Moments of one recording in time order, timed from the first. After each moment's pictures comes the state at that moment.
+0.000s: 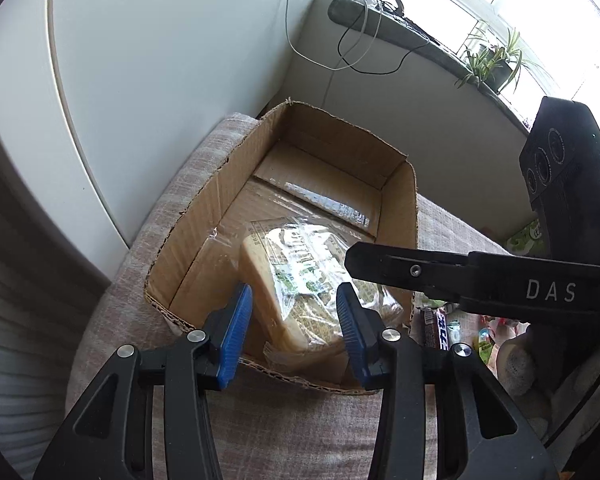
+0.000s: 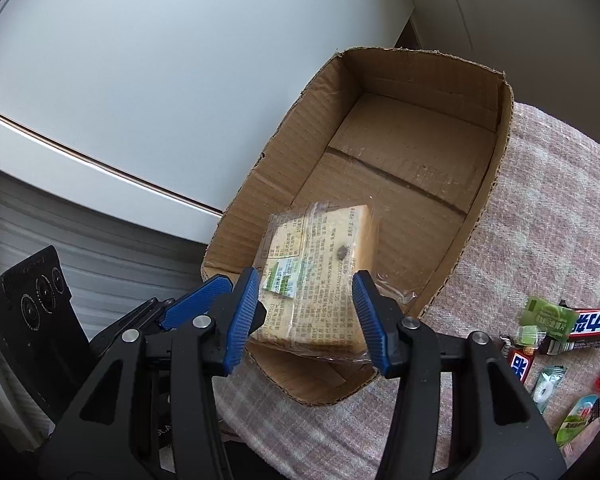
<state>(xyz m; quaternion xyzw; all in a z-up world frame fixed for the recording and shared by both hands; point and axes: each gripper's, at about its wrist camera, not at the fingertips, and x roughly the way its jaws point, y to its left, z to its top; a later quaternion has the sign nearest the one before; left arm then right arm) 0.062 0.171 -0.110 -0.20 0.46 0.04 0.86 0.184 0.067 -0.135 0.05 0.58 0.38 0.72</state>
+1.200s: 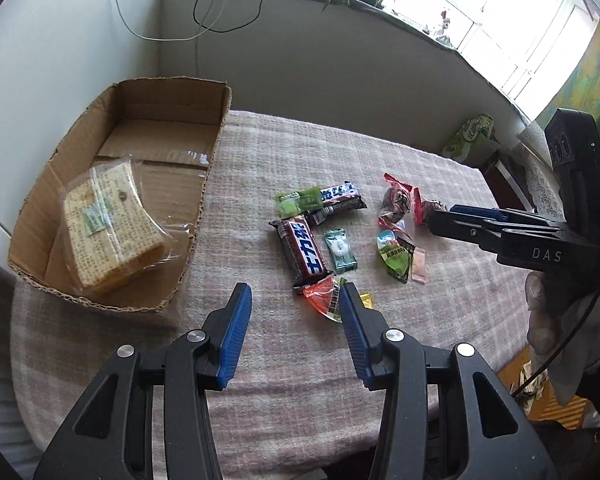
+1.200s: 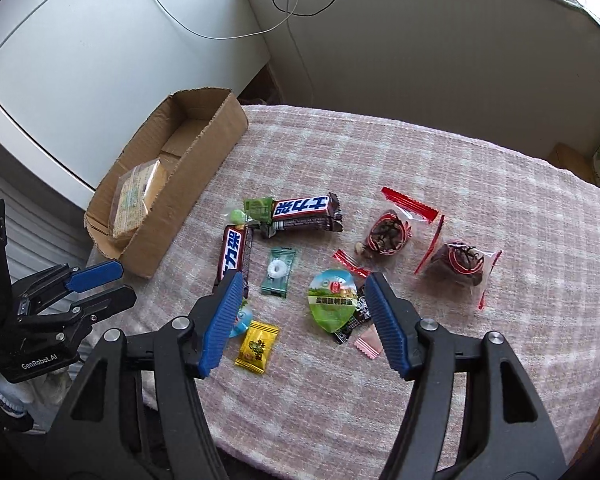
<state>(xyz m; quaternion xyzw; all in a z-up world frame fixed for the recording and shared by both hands) 0.044 0.028 -0.107 -0.09 0.50 -0.12 0.85 0.124 -0.156 -0.114 -0.01 0.52 0.22 0.83</state>
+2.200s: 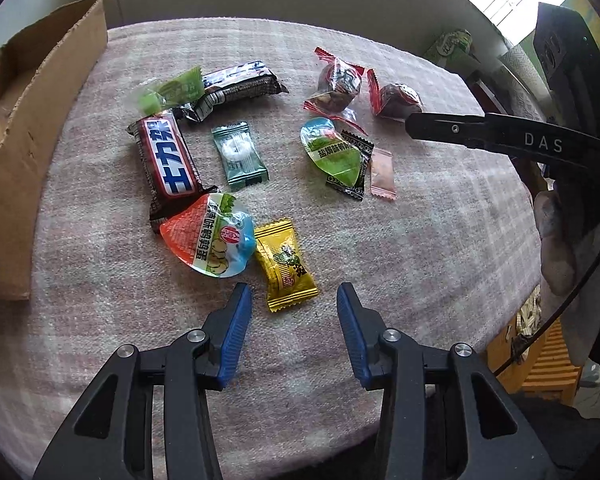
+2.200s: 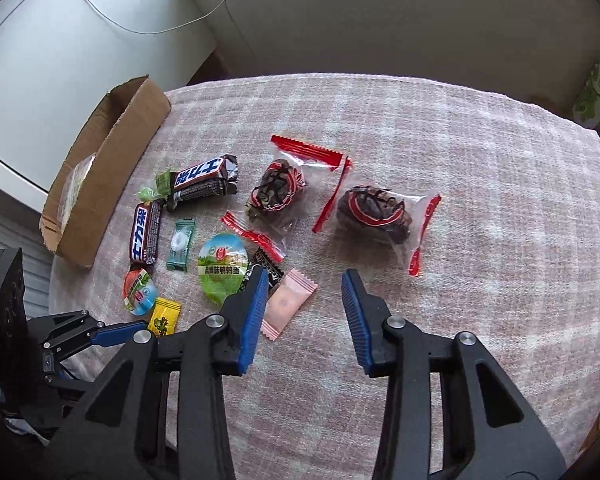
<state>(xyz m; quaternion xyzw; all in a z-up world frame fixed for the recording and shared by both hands) 0.055 -0.072 -0.178 -0.05 0.59 -0.18 0.79 0.137 -0.225 -0.163 0.02 0.54 0.16 0.82</state>
